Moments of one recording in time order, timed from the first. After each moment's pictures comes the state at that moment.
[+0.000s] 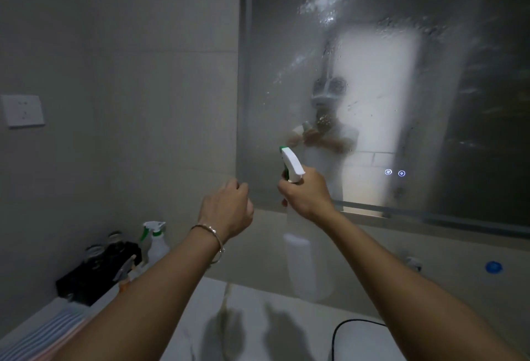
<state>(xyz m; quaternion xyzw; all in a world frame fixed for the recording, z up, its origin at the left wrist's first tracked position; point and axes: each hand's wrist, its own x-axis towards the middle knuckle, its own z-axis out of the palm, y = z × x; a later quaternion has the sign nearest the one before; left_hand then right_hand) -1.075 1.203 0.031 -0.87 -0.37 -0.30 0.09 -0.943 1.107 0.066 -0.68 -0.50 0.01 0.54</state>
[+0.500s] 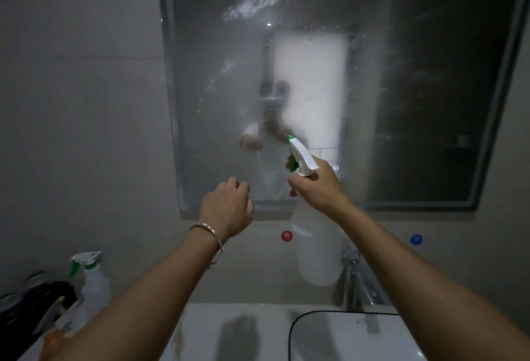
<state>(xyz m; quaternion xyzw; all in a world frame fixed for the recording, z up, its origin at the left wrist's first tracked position) -0.983 1.150 0.054 -0.91 -0.26 -0.31 0.09 -0.866 1.011 0.094 -0.67 -0.47 -0.03 0.57</state>
